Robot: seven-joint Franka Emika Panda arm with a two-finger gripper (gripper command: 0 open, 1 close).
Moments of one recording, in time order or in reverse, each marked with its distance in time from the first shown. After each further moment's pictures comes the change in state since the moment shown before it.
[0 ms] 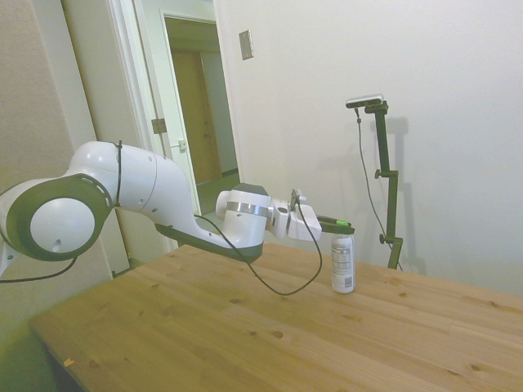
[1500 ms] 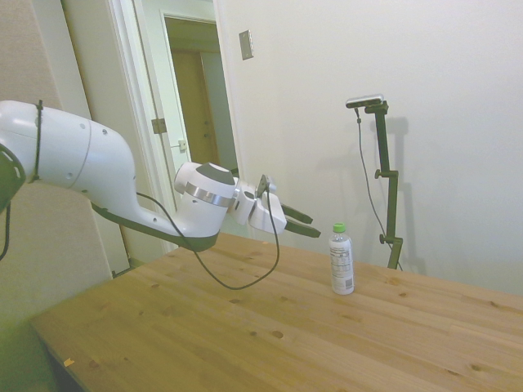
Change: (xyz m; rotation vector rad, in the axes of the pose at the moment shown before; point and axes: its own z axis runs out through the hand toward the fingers) arm 0.063 0.016 -0.102 -0.116 -0.250 0.017
